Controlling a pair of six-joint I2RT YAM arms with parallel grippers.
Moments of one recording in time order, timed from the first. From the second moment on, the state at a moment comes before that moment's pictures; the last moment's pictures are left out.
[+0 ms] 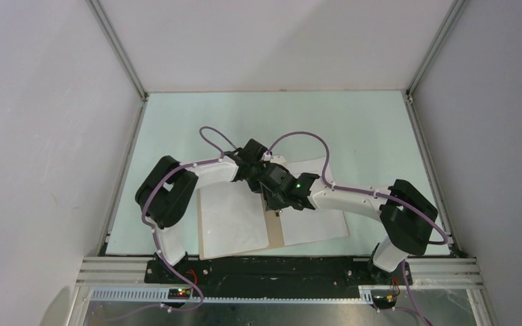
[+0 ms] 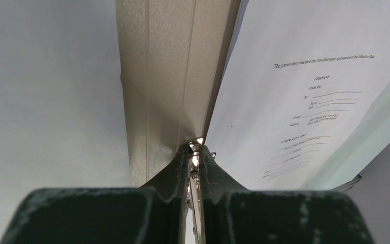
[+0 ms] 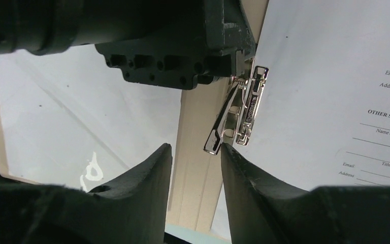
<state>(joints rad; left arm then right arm) -0.66 1.84 1.08 -0.33 0.16 -1.05 1.04 1.64 1.09 -0.43 0.21 0.69</state>
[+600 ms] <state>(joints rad) -0.66 1.84 1.07 -0.33 0.16 -1.08 1.01 1.59 1.10 -0.46 0.29 0.72</state>
